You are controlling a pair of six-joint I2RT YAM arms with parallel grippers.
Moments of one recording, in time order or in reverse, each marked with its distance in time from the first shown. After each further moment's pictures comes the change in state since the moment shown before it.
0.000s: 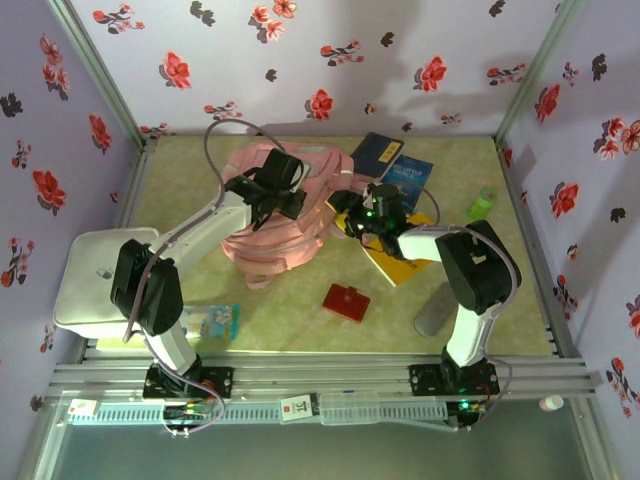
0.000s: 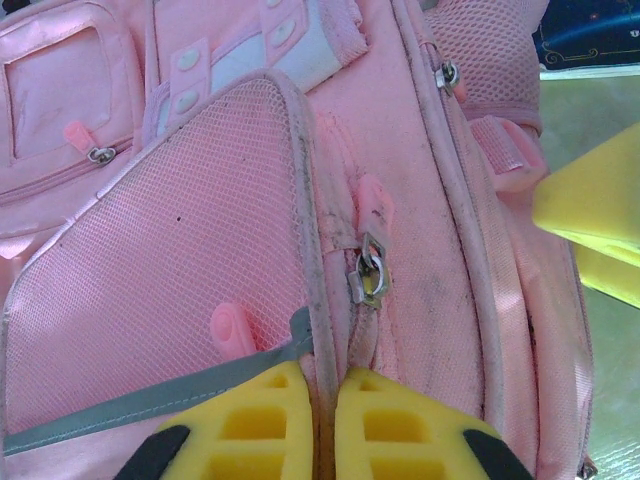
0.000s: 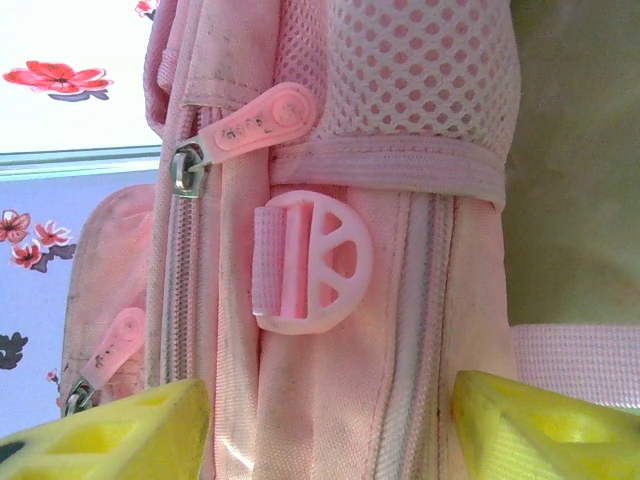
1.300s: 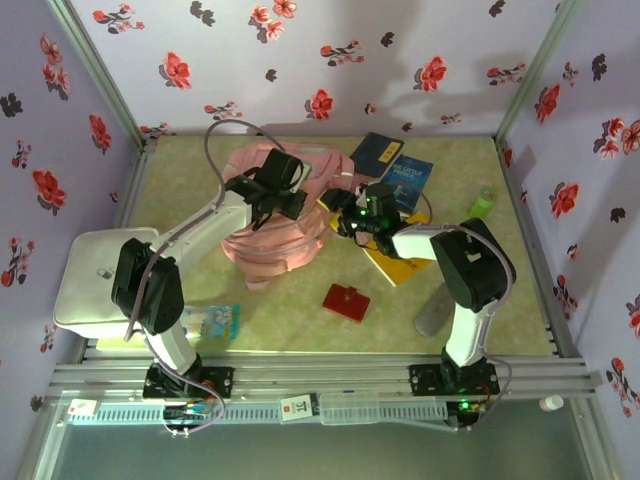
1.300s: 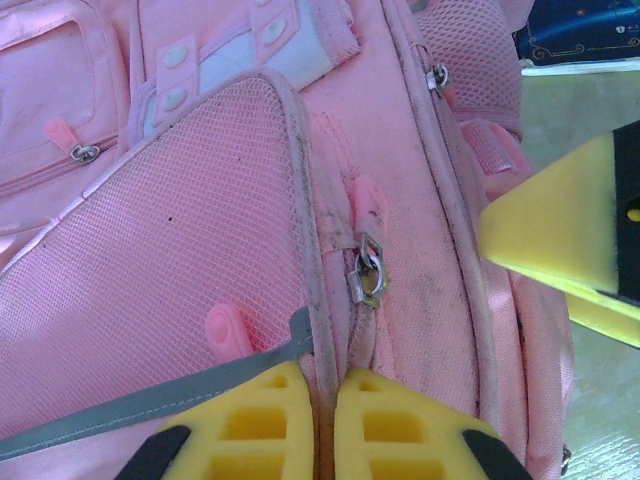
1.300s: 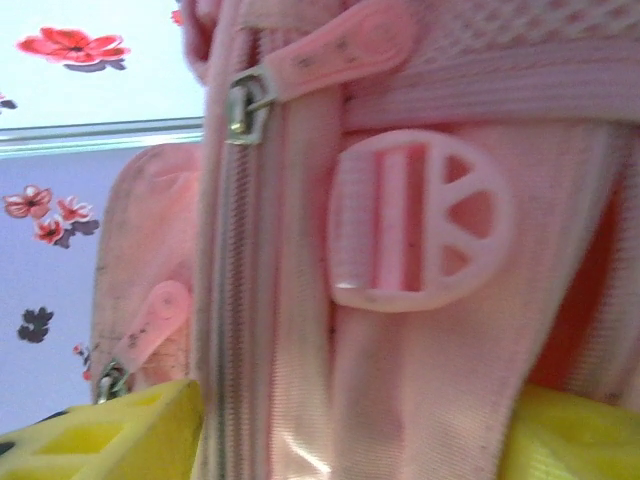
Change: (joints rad) left arm 0.006 0.007 0.000 0.000 0.035 0.000; right arm 0.040 0.042 0.039 0.061 -0.043 0.054
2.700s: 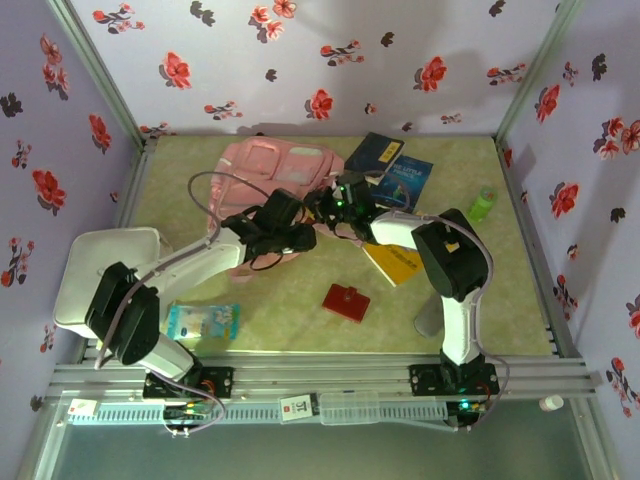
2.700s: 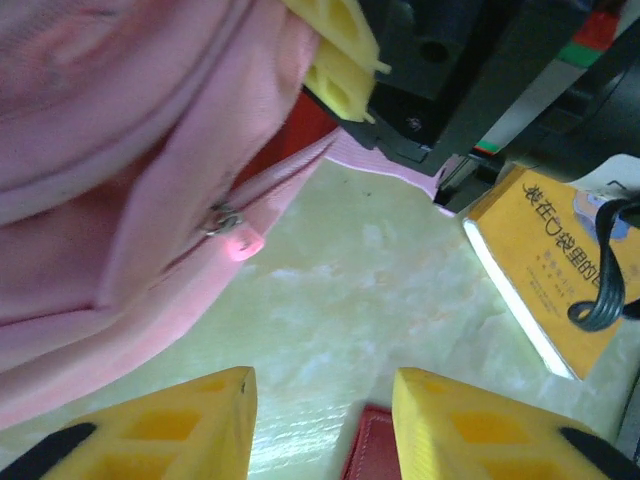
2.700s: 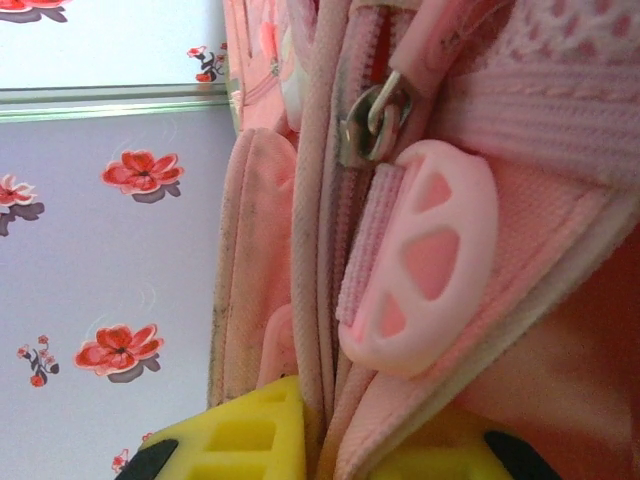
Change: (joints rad) left arm -0.126 -0.186 -0.340 0.130 0.120 -0.702; right arm 0.079 0.137 0.261 -0.211 0.039 -0.042
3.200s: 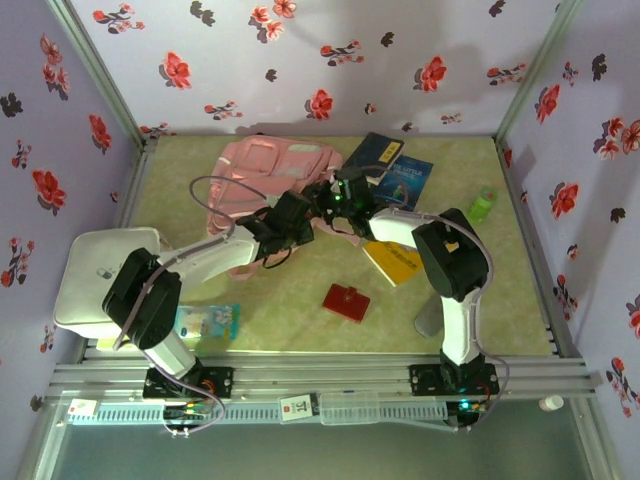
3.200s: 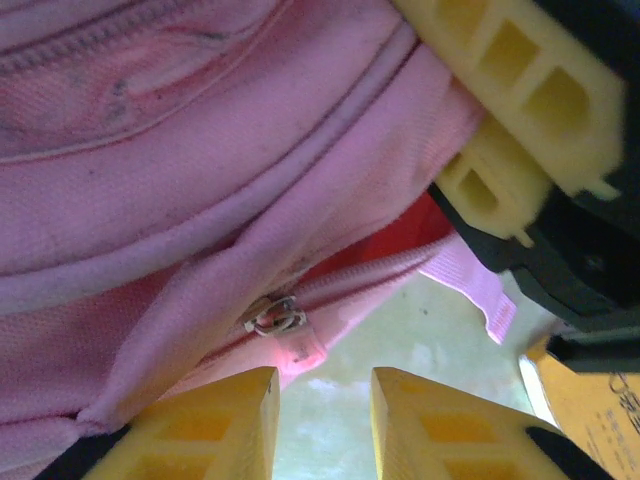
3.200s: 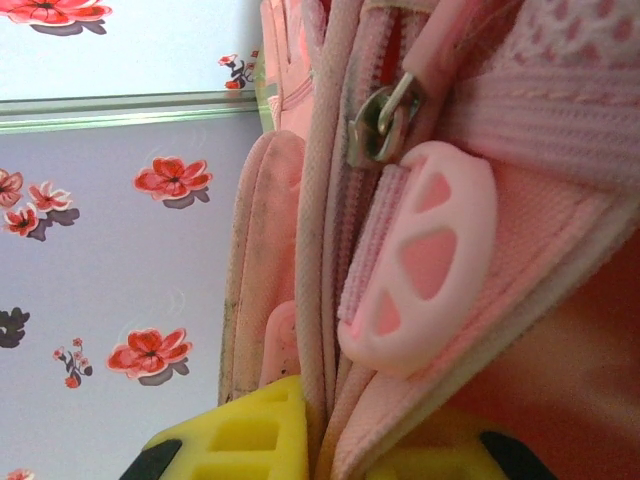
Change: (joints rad) left arm -0.003 0.106 0.004 0.106 -0.220 -0.155; right arm 0.006 0.003 0.048 0.002 0.002 0.041
